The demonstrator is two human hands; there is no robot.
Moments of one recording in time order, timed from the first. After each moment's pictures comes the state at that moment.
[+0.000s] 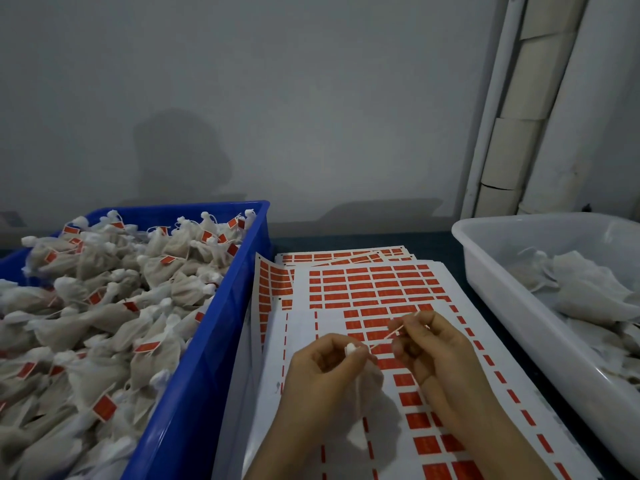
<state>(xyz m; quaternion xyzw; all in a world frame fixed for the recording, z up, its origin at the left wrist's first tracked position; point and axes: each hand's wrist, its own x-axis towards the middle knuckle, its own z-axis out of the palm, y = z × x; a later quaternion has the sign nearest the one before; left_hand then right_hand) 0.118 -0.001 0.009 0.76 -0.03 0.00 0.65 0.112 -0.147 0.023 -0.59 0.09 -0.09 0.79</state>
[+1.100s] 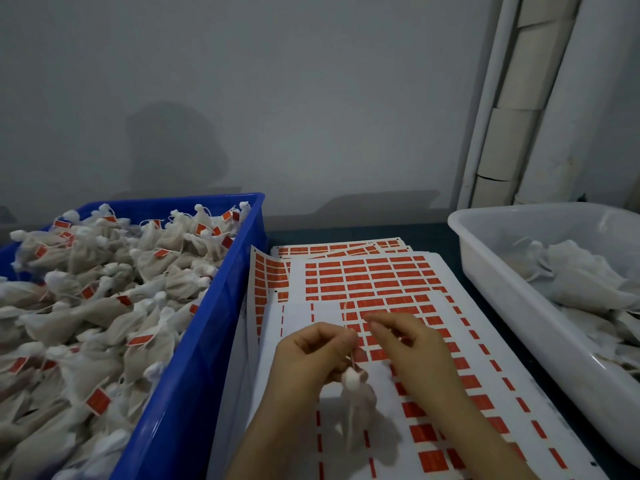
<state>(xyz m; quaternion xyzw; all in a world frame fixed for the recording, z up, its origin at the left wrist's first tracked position) 0.116 0.009 0.020 0.67 -0.05 -0.05 0.74 0.124 -0.137 -0.004 -0.85 0.02 -0.16 0.51</state>
